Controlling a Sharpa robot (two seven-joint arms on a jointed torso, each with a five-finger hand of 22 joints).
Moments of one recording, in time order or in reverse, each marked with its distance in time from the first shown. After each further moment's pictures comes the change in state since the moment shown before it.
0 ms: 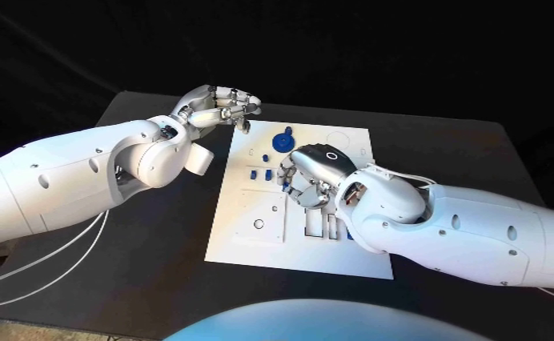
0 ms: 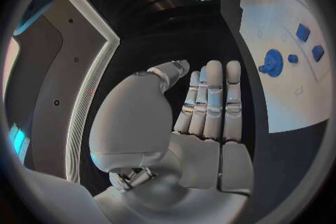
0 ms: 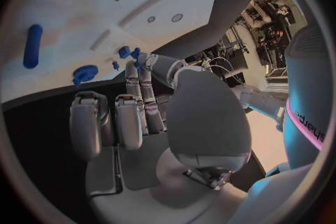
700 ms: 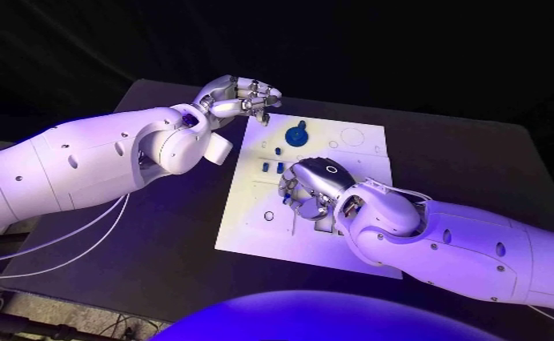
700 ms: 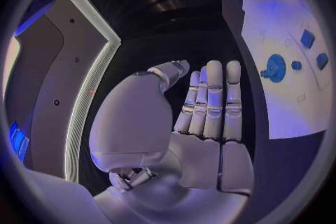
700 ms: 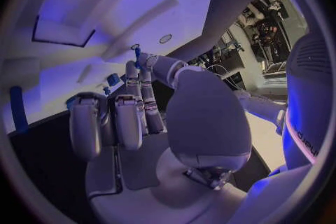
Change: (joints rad) left arm 0.000 0.018 0.000 -0.004 0.000 0.001 0.000; left_hand 0.000 0.000 0.000 0.000 0.000 0.000 0.000 0.000 0.001 0.000 0.000 0.000 0.000 0.000 0.000 0.000 -0.001 0.000 0.000 0.000 0.000 0.000; right arm -0.074 0.068 -0.005 -0.065 0.000 0.002 0.026; right_hand -0.007 0.001 -0.002 0.000 0.002 0.000 0.000 -0.002 0.002 0.001 -0.001 -0.007 0.003 0.000 0.000 0.000 0.000 0.000 0.000 0.000 0.000 0.001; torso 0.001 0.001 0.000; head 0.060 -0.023
